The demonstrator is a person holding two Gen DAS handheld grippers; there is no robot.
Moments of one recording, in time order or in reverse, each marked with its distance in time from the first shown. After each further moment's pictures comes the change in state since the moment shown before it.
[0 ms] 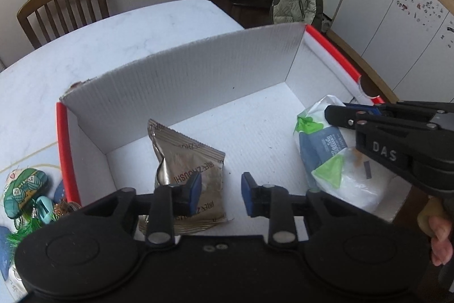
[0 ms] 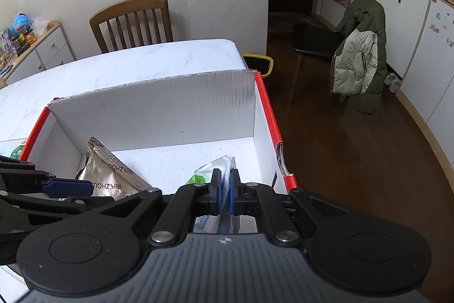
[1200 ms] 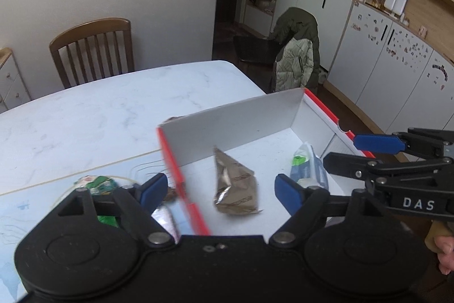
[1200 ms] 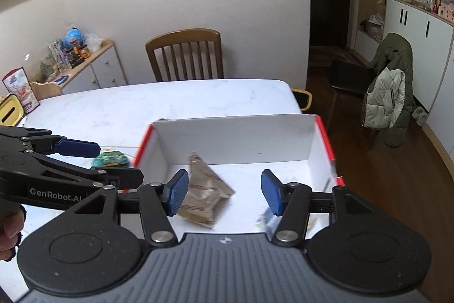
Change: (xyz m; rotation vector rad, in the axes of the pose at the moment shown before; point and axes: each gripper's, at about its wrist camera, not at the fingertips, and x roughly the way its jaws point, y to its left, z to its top) left arm -0.133 0.058 -0.040 -0.030 -0.247 -0.005; right arm -0.115 0.077 -0.010 -0.064 -0.135 0.142
